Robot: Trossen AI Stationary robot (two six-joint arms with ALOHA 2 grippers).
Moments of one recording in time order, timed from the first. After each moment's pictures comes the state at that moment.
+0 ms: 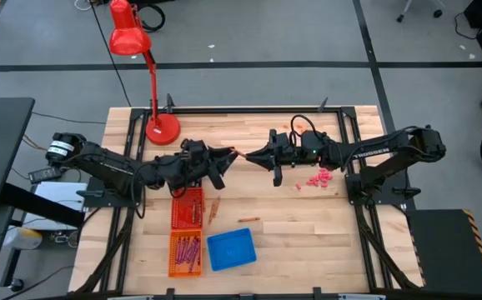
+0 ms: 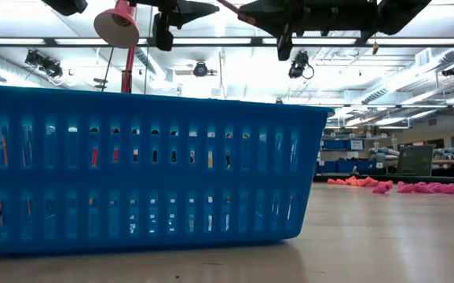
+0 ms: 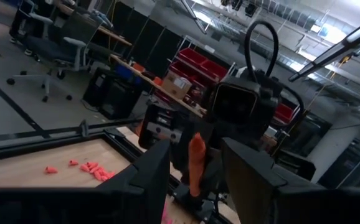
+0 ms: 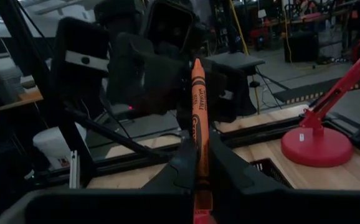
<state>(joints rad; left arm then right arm) -0.17 1.34 0.74 0.80 -0.62 -0.46 -0.07 1.35 0.75 0.63 -0.10 0.23</state>
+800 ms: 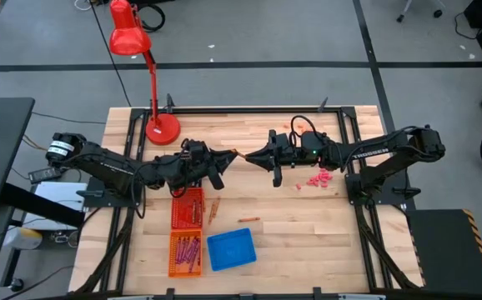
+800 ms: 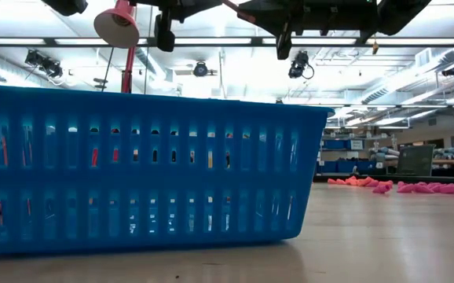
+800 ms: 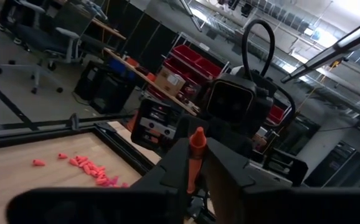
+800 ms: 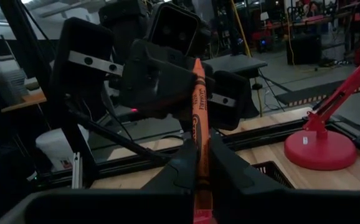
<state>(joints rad) -0.17 1.34 0.74 0.80 -0.59 -0.51 -0.07 1.36 0.75 0.65 -0.10 0.23</state>
